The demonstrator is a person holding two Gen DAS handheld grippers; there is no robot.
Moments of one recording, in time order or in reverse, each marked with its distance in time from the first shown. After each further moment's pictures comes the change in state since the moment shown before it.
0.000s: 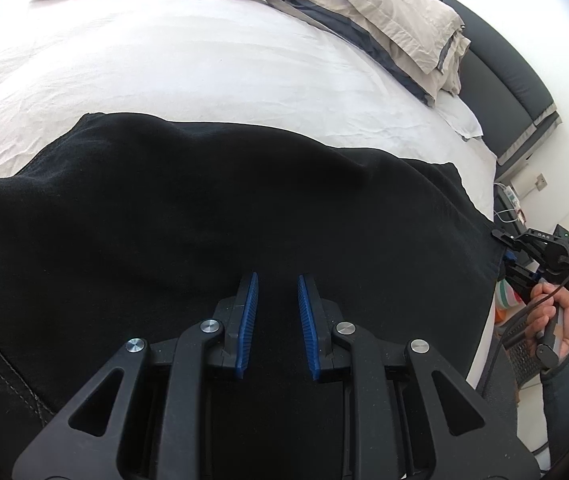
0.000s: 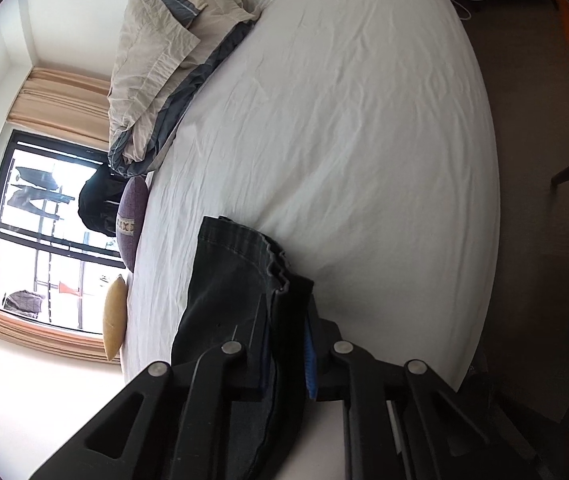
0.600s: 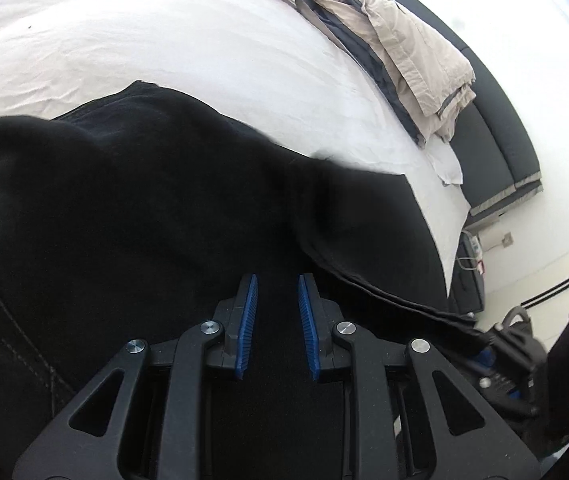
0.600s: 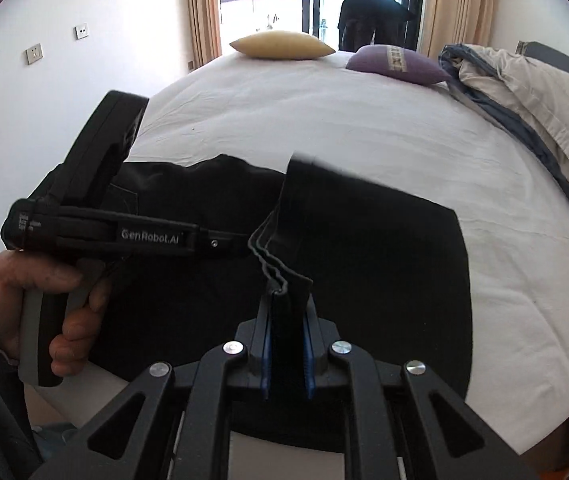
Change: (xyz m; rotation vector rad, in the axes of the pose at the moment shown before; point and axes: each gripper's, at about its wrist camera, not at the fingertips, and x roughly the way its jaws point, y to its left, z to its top) left arm -0.023 0.045 0.000 -0.253 -0.004 -0.168; right arm 0.012 0.216 -0.288 -1.412 0.326 -0.002
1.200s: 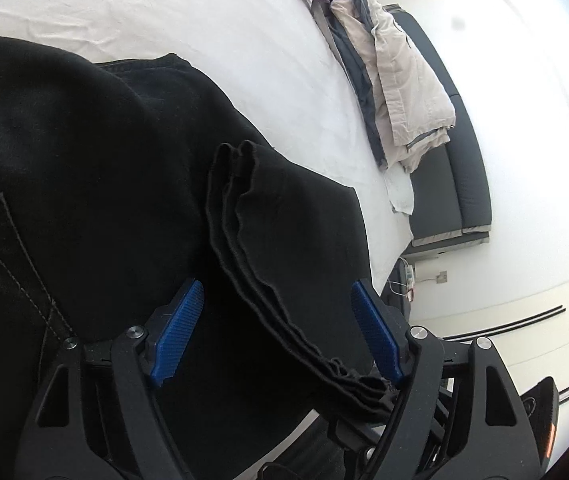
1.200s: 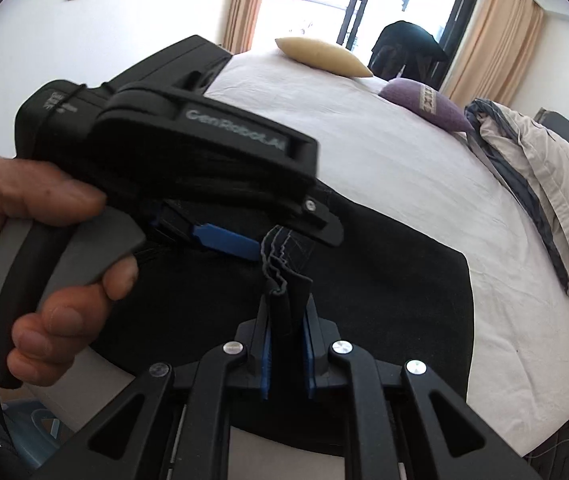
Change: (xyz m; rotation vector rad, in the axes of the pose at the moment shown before) left arm -0.035 0.036 0.013 -0.226 0.048 -0.209; right arm 0.002 0.086 0.000 -0.259 -0.017 -0.112
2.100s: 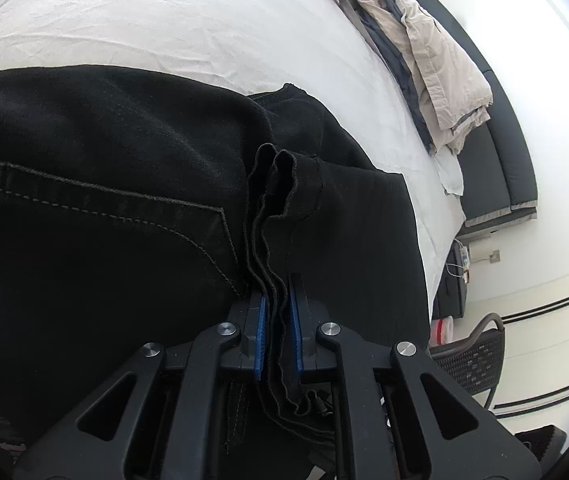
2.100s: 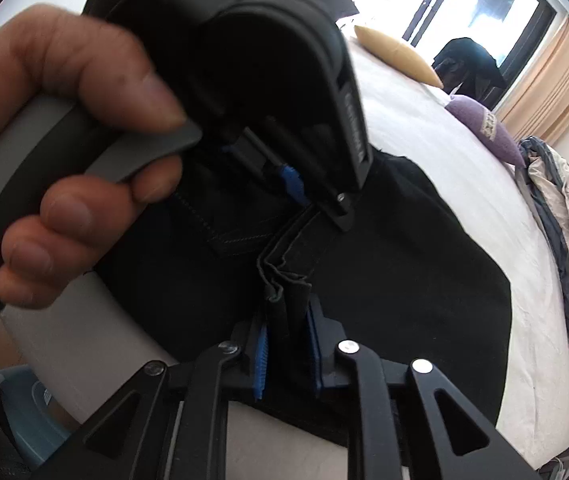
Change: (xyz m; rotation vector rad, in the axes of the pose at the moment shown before) left arm -0.064 0.052 0.005 0.086 0.024 0.202; right arm 0.036 0.076 0.002 -0.199 0.087 0.063
